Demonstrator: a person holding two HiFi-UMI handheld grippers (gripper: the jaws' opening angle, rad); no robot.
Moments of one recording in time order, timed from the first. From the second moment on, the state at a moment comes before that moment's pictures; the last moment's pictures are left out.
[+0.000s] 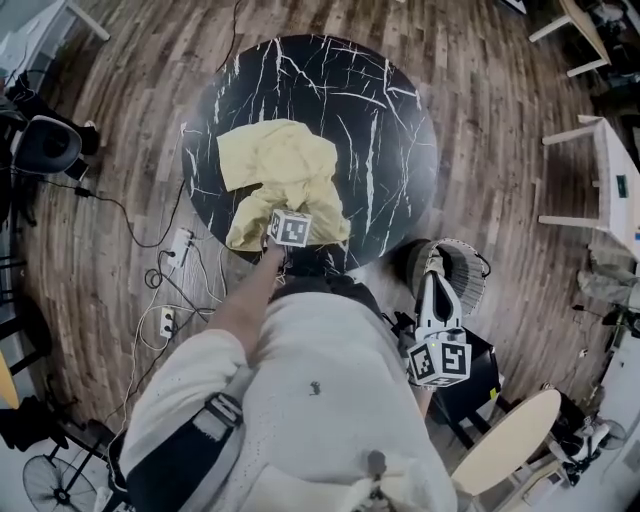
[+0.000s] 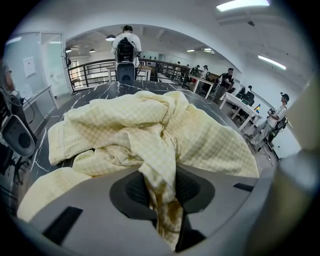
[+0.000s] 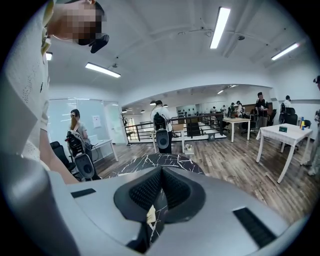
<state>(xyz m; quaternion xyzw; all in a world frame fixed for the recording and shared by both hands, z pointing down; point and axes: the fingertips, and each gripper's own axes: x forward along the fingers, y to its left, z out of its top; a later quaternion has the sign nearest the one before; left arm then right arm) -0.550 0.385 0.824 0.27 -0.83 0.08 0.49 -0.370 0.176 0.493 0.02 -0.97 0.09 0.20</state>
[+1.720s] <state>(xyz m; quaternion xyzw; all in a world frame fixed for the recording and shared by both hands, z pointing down) -0.497 0.329 0.555 0.42 -0.88 -0.02 0.23 -0.317 0.166 0.461 0.04 -0.98 0.11 0.14</state>
